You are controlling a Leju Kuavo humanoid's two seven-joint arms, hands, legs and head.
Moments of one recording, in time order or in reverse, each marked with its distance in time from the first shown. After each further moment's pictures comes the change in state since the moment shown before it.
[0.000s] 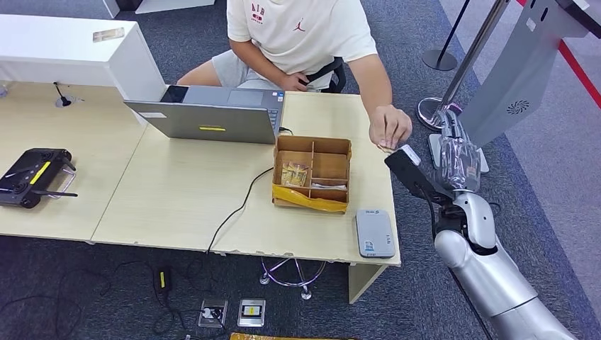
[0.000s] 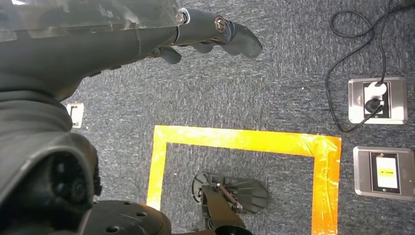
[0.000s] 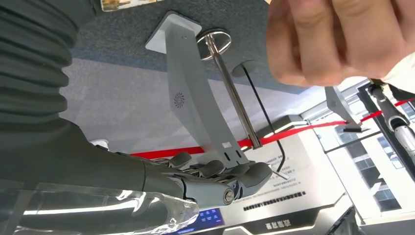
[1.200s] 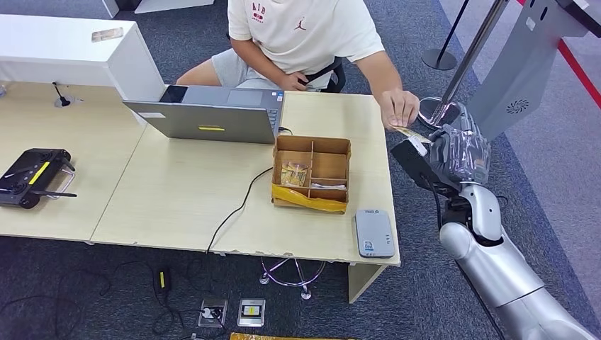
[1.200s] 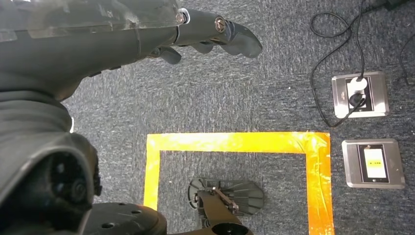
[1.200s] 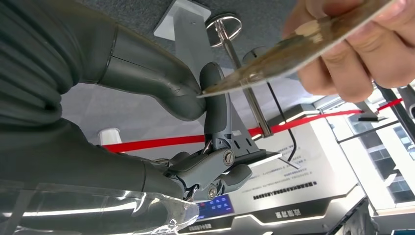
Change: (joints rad) left arm -0.006 -0.005 0.007 0.000 -0.091 0.000 0.009; right arm -0.058 -0.034 0.047 0.043 -0.007 -0.029 0.054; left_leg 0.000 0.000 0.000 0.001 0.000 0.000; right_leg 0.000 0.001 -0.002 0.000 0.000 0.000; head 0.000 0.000
